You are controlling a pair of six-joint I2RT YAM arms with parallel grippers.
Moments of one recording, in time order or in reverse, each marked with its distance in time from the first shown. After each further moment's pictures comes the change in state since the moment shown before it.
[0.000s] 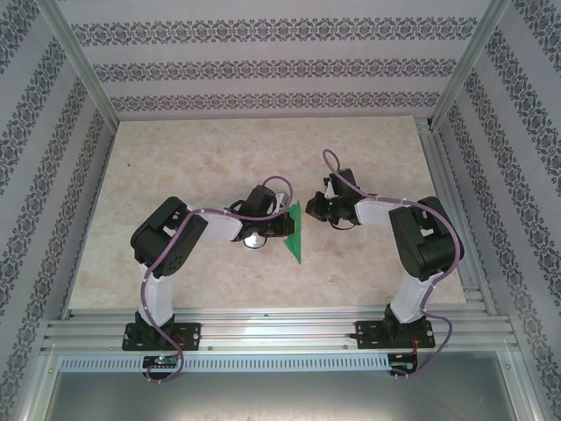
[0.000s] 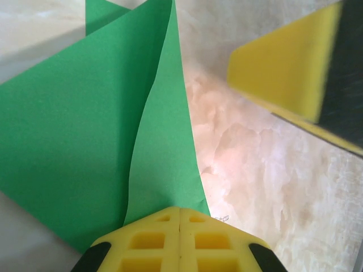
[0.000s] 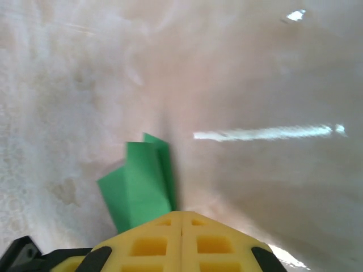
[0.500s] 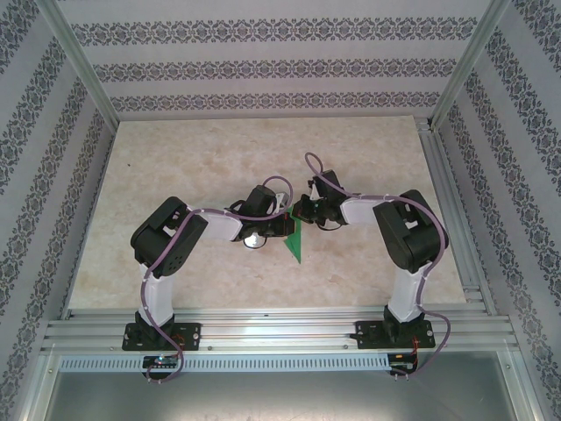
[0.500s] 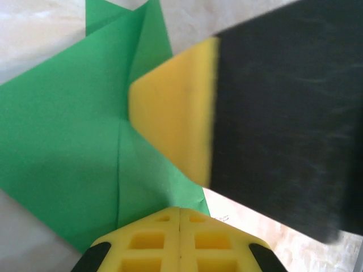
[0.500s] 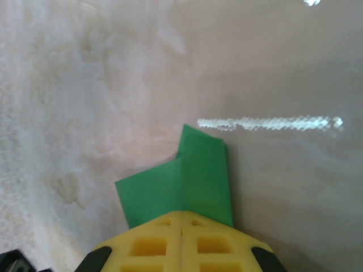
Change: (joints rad) left arm 0.000 0.000 0.000 0.000 0.001 0.003; right arm 0.077 0.121 0.066 0.035 0.002 0.027
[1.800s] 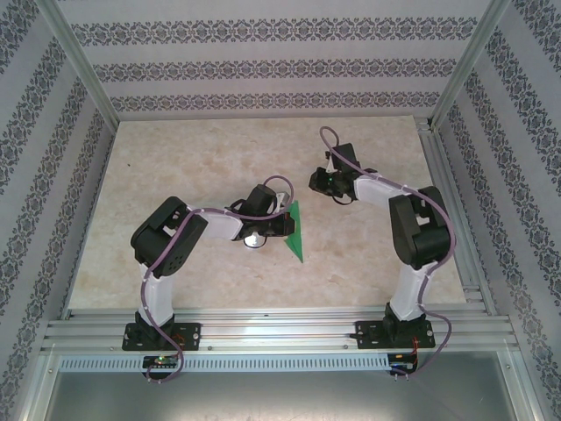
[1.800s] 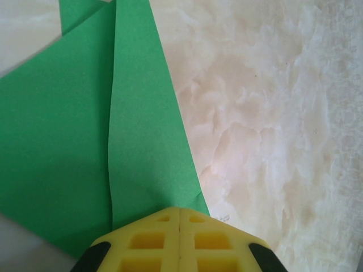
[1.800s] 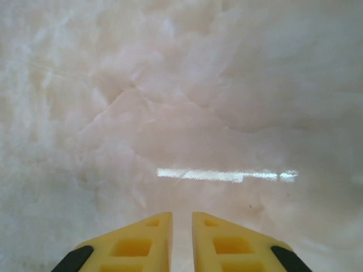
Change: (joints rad) left arm 0.000 -0.006 0.012 -0.026 0.007 0.011; right arm -0.134 -0.063 0.194 -0.204 0.159 -0.204
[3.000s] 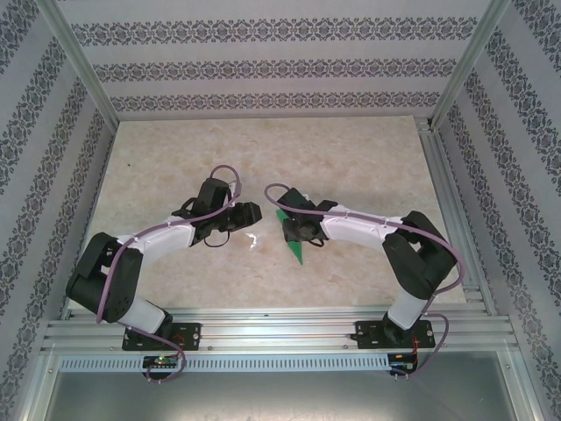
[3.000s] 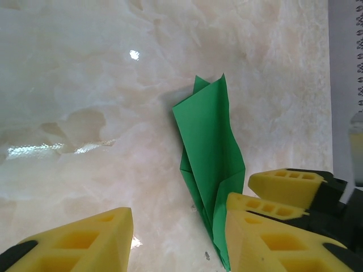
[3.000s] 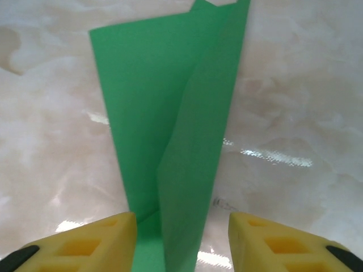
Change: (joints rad) left arm 0.206 -0.474 -0.240 -0.187 -0.039 -0.106; right arm 0.468 -0.117 -0.114 -0.323 0.438 0.006
